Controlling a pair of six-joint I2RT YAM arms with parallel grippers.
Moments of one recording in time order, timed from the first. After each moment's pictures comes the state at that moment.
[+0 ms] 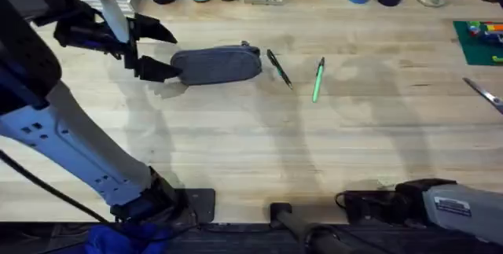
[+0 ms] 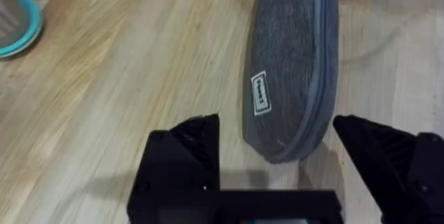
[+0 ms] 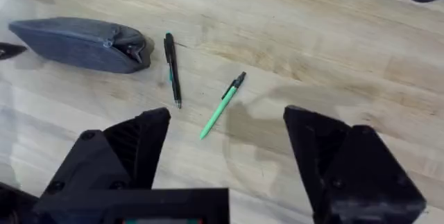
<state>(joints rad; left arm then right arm) 0.48 2.08 1.48 -1.25 0.93 1.83 0.12 1.38 1.63 -1.19 -0.18 -0.07</state>
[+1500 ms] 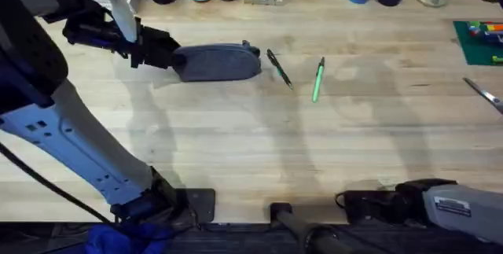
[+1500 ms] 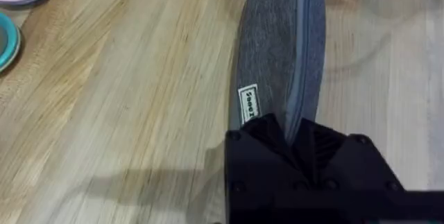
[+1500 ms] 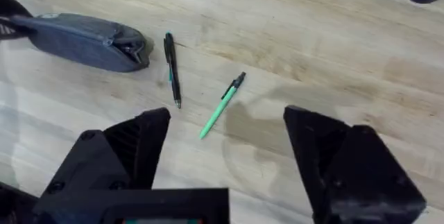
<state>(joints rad) 0.44 2.08 1.48 -1.26 0.93 1.83 0.12 1.38 1.63 -1.19 -0.18 -0.08</state>
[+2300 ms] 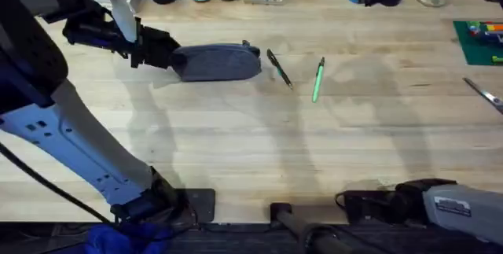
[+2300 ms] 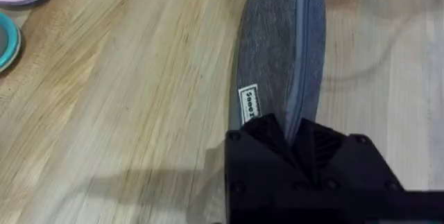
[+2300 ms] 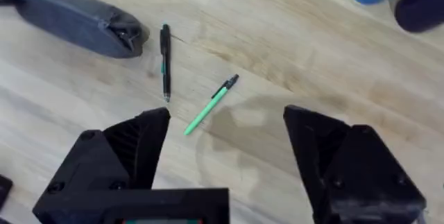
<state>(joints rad) 0.44 2.08 1.48 -1.26 0.93 1.83 0.12 1.38 1.63 -1.19 -0.20 -0.23</state>
